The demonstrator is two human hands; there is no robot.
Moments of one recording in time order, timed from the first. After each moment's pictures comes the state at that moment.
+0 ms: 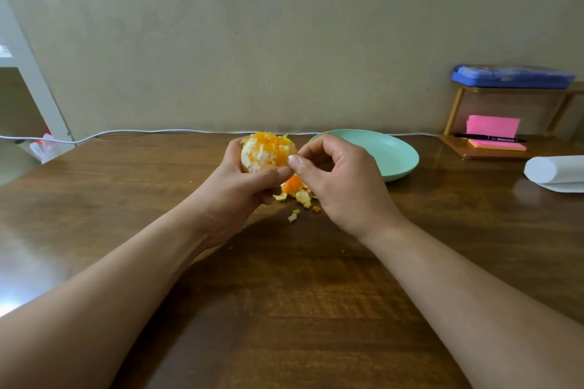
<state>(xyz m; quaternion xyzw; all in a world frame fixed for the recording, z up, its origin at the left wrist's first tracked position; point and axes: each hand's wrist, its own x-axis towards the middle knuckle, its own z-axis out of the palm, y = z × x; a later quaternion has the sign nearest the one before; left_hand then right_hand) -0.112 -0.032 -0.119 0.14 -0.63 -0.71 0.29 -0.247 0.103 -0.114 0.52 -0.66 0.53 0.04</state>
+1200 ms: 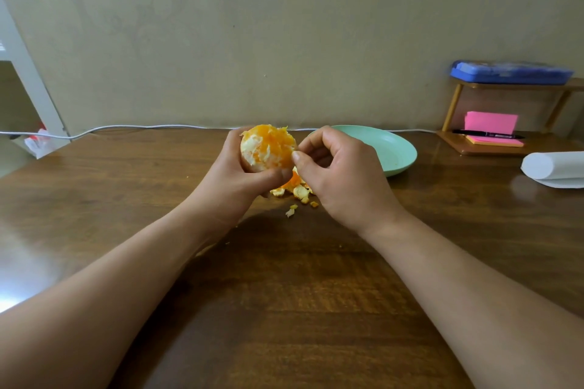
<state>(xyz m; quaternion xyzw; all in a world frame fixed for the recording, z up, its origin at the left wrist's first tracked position) -0.115 -0.033 -0.128 0.15 -0.72 -0.58 0.35 -0.251 0.104 -0.113 0.52 -0.68 0.51 0.08</state>
